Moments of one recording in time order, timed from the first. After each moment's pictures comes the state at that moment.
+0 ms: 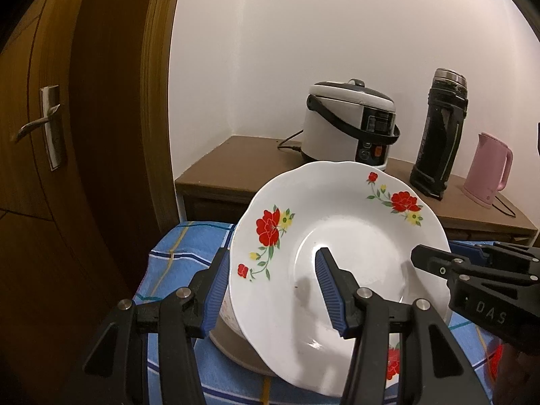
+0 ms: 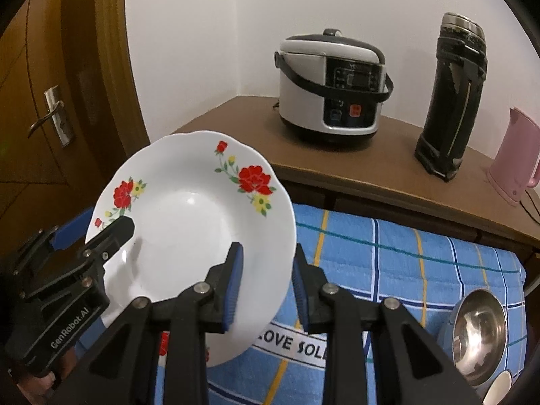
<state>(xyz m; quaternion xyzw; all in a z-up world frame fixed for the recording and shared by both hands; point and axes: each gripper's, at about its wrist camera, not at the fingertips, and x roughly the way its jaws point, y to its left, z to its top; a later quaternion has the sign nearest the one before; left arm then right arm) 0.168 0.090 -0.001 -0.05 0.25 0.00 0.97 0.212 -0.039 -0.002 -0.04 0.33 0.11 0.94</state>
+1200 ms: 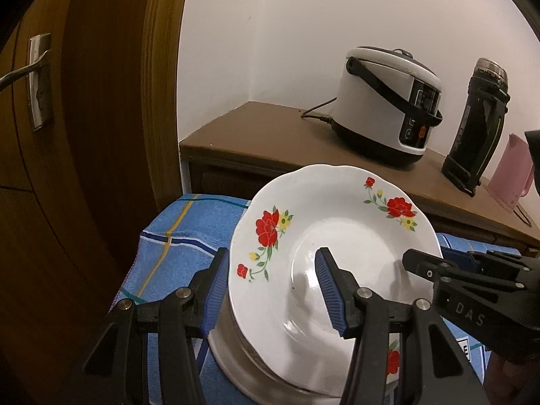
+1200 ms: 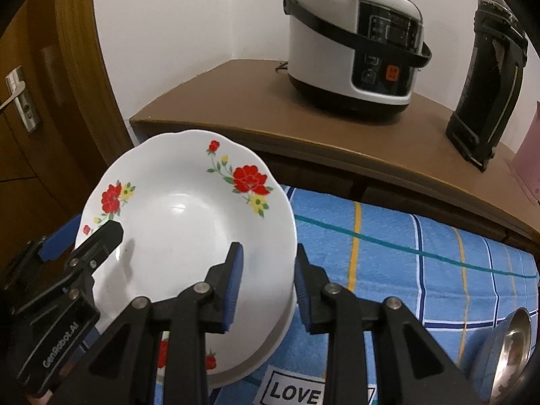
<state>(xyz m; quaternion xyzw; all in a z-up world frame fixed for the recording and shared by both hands) 0.225 0.116 -0.048 -0.08 0.30 0.02 0.95 0.293 -0.010 -0.055 -0.05 0.40 0.10 0.91</state>
